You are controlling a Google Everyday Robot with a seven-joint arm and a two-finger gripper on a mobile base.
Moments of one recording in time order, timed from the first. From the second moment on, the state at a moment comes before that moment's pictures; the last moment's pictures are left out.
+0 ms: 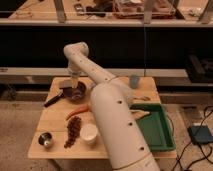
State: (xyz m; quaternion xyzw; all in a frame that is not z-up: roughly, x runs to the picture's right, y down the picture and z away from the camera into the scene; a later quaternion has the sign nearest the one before) arm -0.198 -0.055 0.935 -0.28 -0.15 -0.02 0.95
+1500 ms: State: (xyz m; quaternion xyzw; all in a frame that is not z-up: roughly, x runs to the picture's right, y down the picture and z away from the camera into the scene) arm -0.136 -0.054 0.912 -0.24 -0.12 0.03 0.96
